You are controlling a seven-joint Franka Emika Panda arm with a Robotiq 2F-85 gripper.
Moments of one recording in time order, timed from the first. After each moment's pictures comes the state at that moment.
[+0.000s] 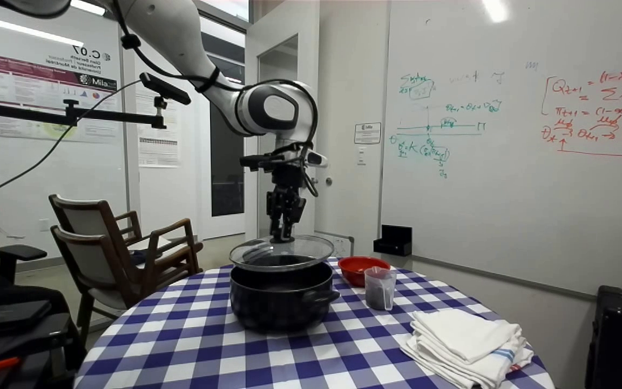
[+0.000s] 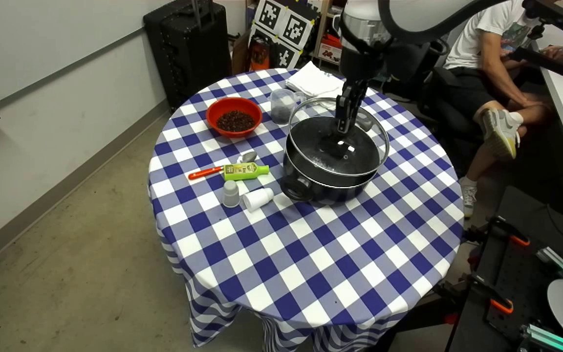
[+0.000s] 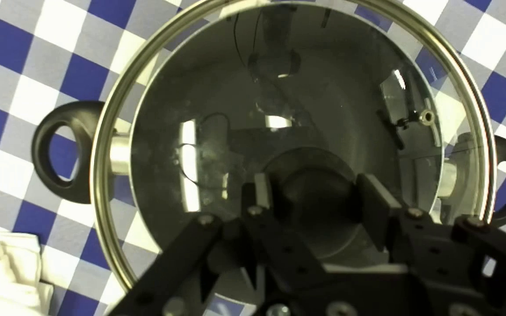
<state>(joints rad) 0.03 0.43 0.06 -1.74 -0.04 2.04 -0.04</state>
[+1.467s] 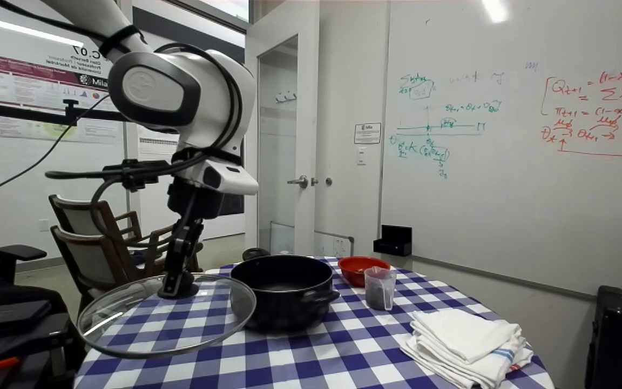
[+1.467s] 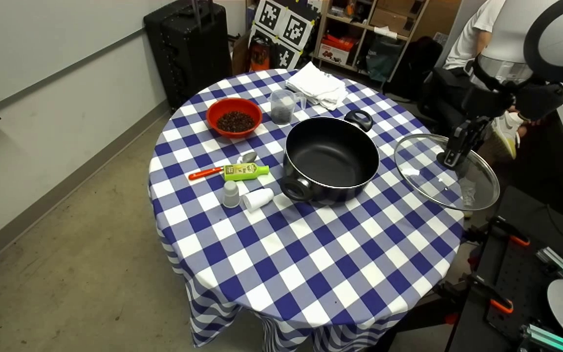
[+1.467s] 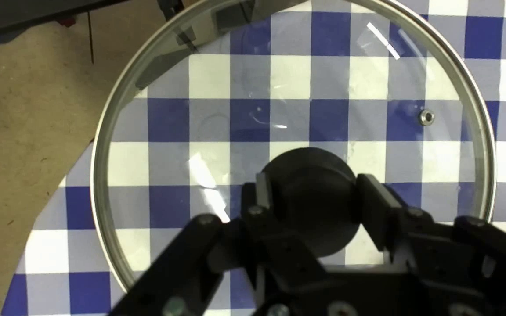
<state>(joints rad) -0.11 -0.05 -0.11 -2.50 0.08 2.20 0.01</state>
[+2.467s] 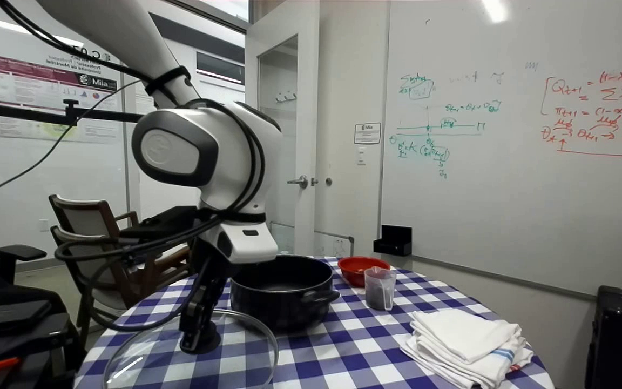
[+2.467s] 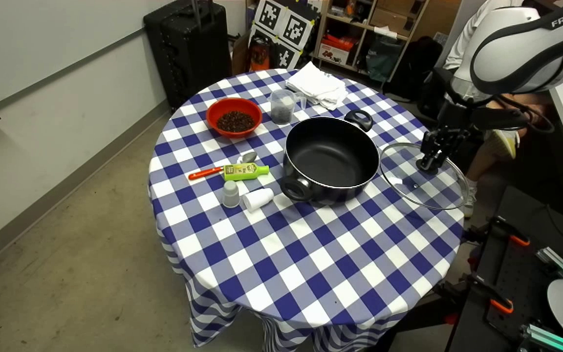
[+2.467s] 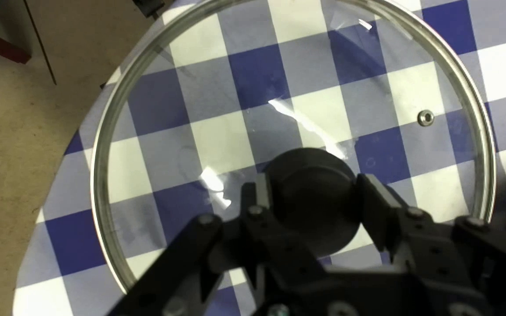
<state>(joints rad) -0.18 0.22 -0.14 -2.40 0.25 2.33 0.02</state>
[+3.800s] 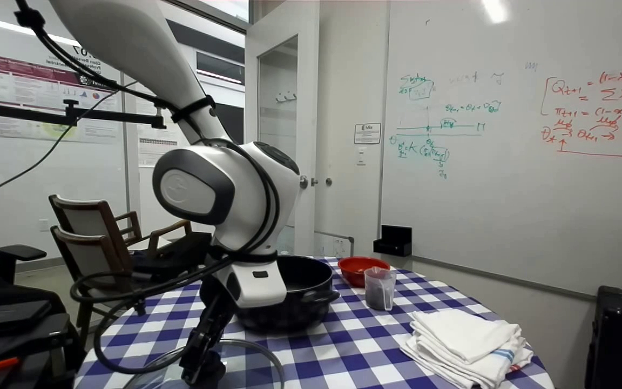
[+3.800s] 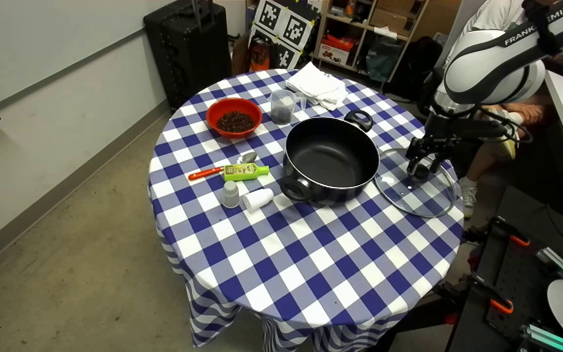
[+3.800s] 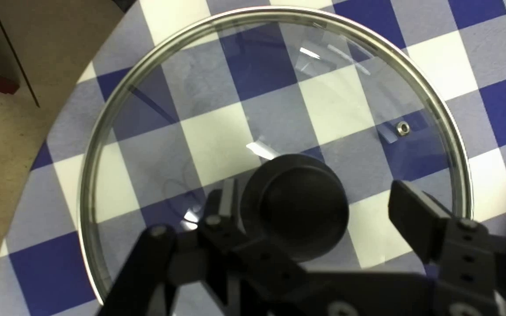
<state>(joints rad) -0.21 0.37 -0.12 -2.31 0.31 2.33 0.02</state>
